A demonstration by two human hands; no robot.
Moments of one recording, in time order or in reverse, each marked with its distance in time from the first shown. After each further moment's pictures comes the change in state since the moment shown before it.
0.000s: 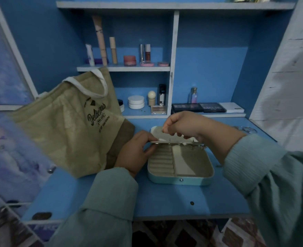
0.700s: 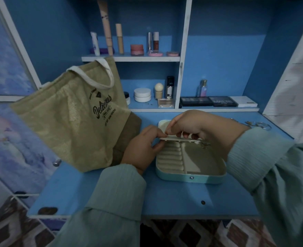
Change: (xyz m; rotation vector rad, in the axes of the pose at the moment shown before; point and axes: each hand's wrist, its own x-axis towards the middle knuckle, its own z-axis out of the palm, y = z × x) left_hand -0.002 -0.006 0.004 -0.038 0.046 0.034; right_hand 0.020 -0.002 0.017 -0.016 -0.136 0.151
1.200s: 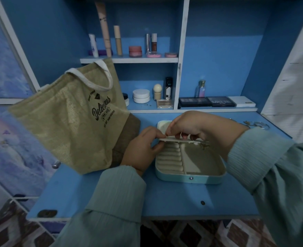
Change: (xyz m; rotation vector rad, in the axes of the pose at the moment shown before) left_hand 0.000 0.000 0.000 0.006 -0.005 -0.002; right_hand 0.005 0.002 -0.002 0.005 0.007 0.041
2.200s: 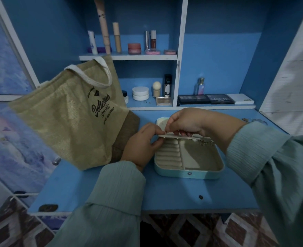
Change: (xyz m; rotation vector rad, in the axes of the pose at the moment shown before) left_hand 0.001 -0.001 0.002 -0.014 0.001 -0.004; right_hand 0.001 0.005 -0.001 -0.086 0.000 -0.149
